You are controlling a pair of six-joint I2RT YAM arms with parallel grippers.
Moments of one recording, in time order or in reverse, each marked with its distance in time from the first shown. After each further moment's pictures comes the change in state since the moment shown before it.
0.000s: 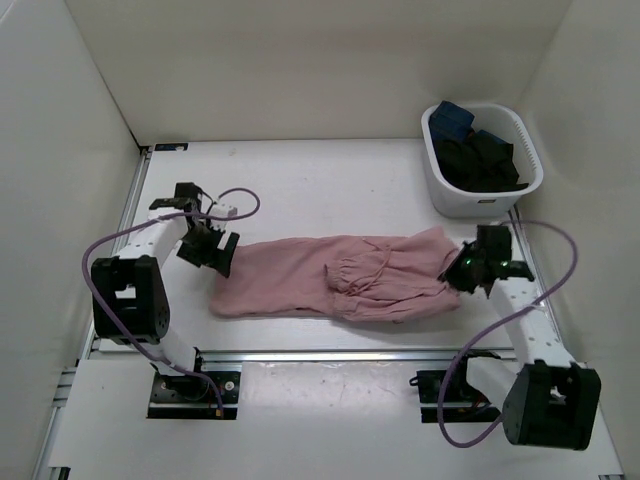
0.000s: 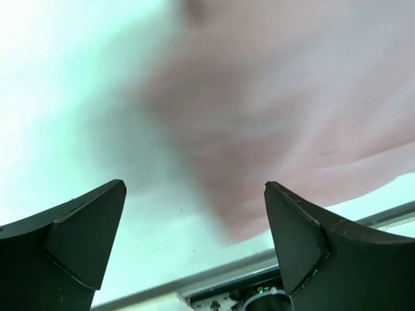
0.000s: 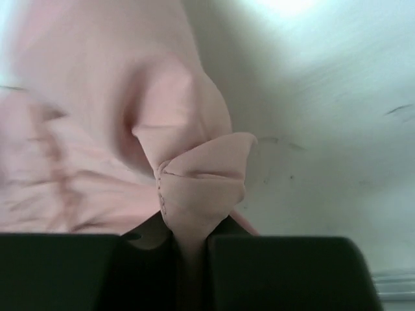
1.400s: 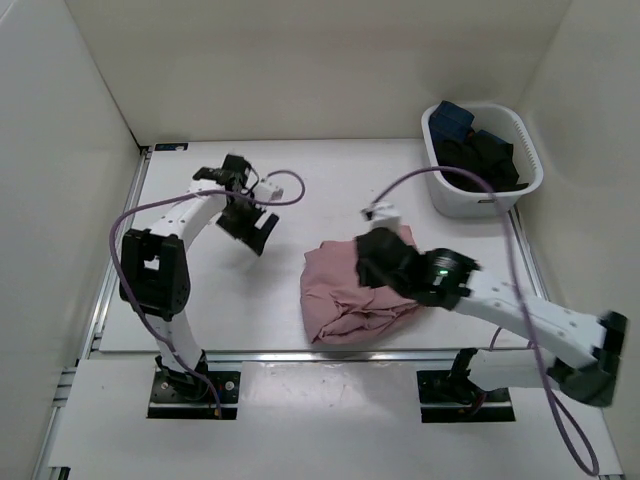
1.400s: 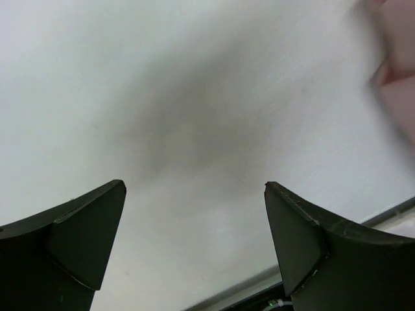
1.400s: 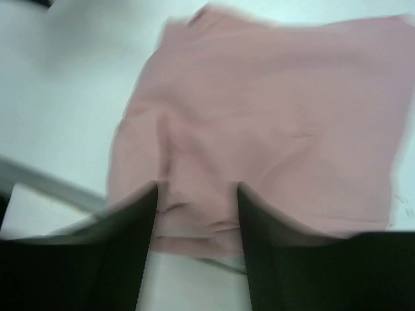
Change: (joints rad) left arm -0.246 0.206 0.300 -0.068 0.029 0.007; right arm 1.176 0.233 0.652 -0.305 0.631 -0.007
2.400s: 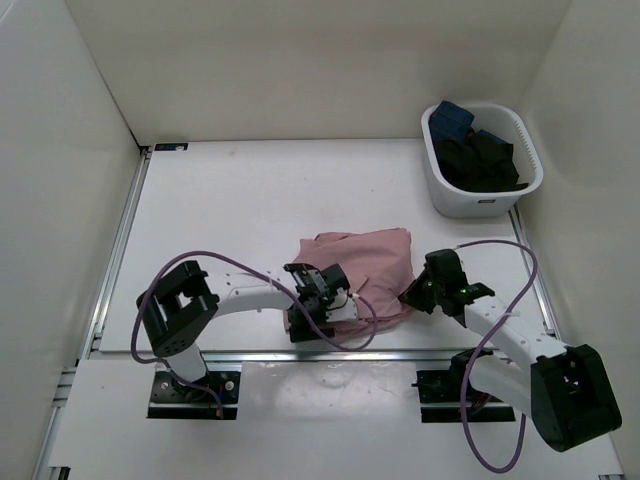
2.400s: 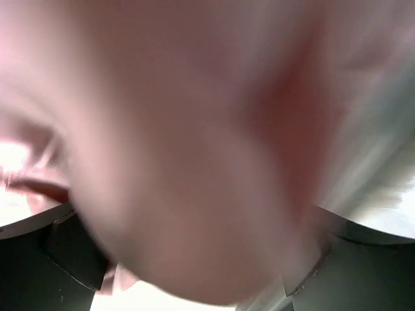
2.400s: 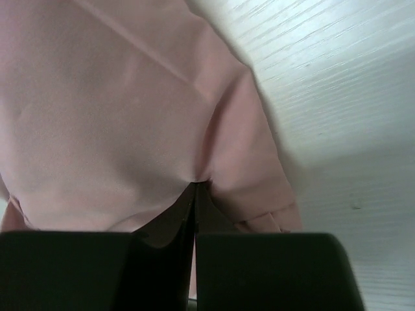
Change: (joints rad) left arm -0.844 -0.103 -0.368 0.227 -0.272 0.021; right arm -0.791 -0.244 -0.839 0.539 -0.504 0.374
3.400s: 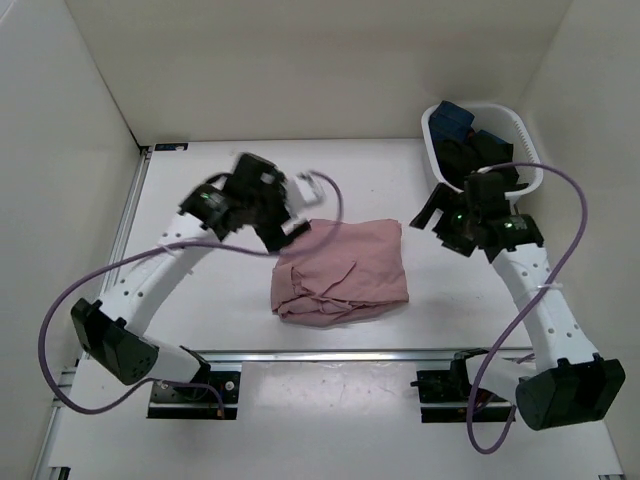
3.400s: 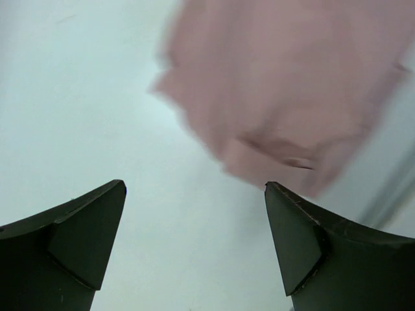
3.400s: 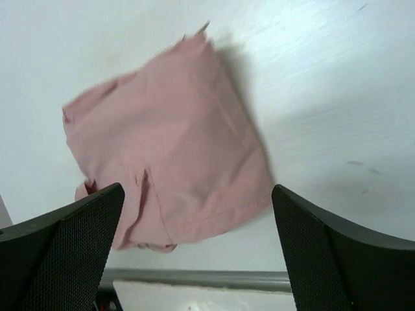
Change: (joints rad) left arm 0.401 -0.296 0.449 -0.224 0.229 0.150; right arm -0.144 0.093 0.711 -0.502 -0.029 -0.287
